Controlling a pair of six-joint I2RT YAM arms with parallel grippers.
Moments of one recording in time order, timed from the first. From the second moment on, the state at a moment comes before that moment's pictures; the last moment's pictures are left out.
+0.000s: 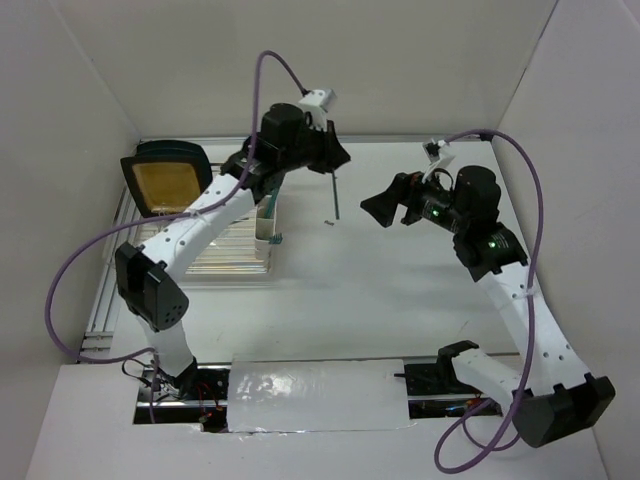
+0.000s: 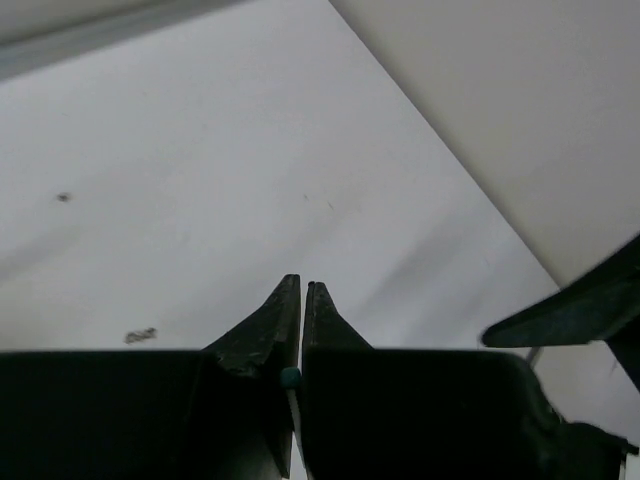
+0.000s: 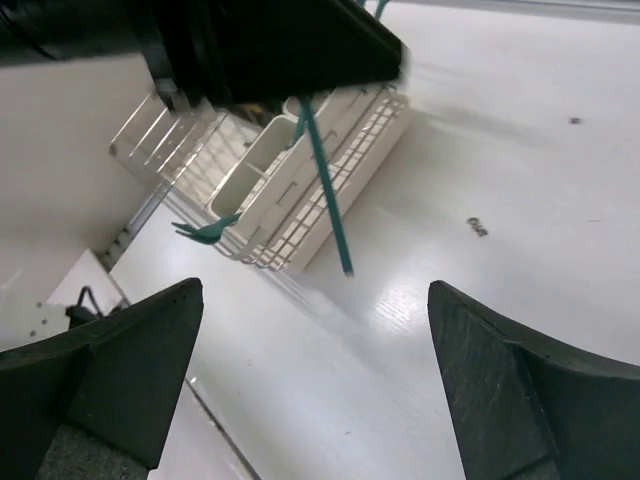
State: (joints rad) left arm -0.64 1.80 1.85 -0.34 0.22 -0.38; right arm 0.27 1.01 1.08 -0.28 -0.53 0.35
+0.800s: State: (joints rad) left arm -0.21 1.47 1.49 -0.07 0.24 -0.04; right arm 0.27 0.91 1.04 -0.44 0.01 0.34
